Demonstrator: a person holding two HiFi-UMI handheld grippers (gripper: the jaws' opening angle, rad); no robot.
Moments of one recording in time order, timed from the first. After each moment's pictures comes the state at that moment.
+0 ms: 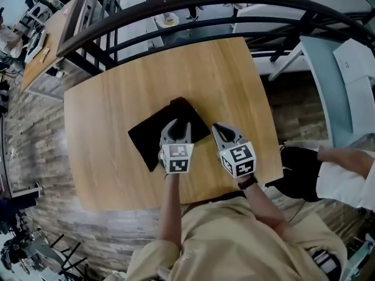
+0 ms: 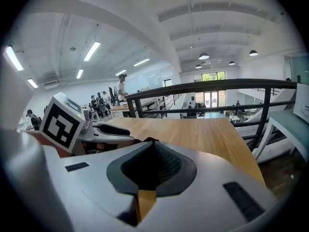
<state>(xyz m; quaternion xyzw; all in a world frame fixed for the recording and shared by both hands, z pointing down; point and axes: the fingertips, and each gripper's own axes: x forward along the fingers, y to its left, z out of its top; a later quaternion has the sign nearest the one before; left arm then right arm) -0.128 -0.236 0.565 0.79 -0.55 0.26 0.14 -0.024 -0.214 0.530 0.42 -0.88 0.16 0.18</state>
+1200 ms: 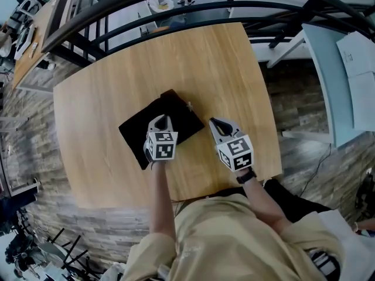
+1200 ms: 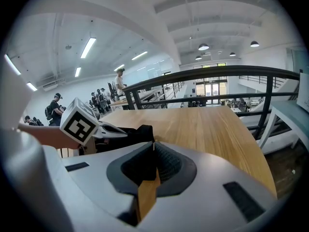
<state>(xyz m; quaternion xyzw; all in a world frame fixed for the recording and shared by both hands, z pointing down) -0.170 -0.255 0.655 0.74 -0.53 0.36 0.19 -0.008 -0.230 0.582 0.40 -0.87 0.20 0.21</state>
